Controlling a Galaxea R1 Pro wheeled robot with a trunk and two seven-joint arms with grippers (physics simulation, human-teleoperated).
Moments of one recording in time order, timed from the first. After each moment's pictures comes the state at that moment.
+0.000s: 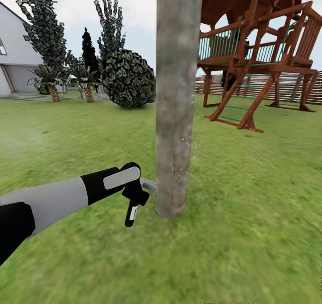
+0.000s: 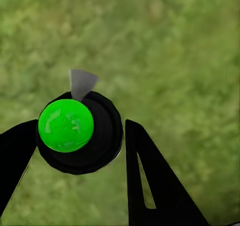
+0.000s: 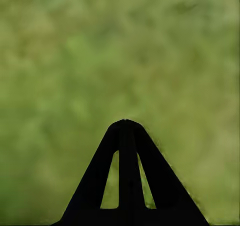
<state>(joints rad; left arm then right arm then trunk) -1.34 0.13 -1.47 -0.93 1.88 1.02 0.76 0.19 -0.08 -0.39 -0.96 -0.22 0.22 0.09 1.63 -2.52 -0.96</state>
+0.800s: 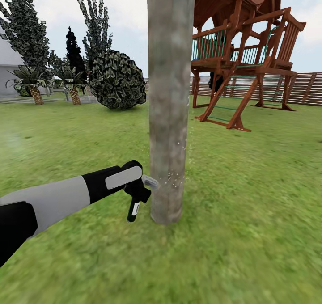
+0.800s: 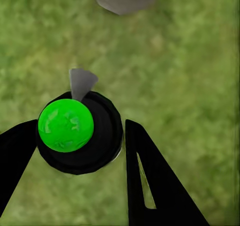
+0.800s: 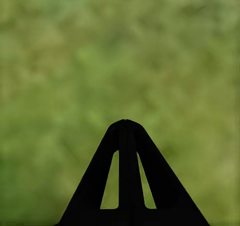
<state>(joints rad) -1.34 0.12 -1.45 -0.93 1.78 1.02 0.71 0.19 -0.08 -0.39 -0.96 -0.21 0.22 0.09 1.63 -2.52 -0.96</state>
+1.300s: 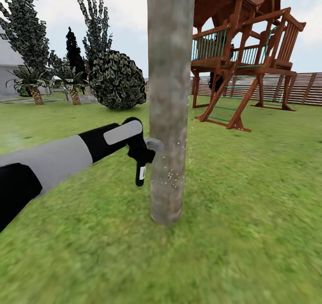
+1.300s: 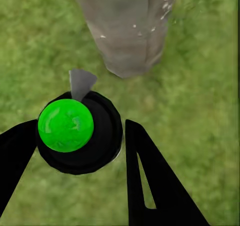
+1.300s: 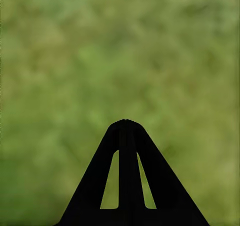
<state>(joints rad) -1.63 0.06 -1.41 -0.80 1.94 1.05 0.72 0.19 -0.08 -0.39 -0.97 -0.21 0.22 0.09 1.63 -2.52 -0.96</state>
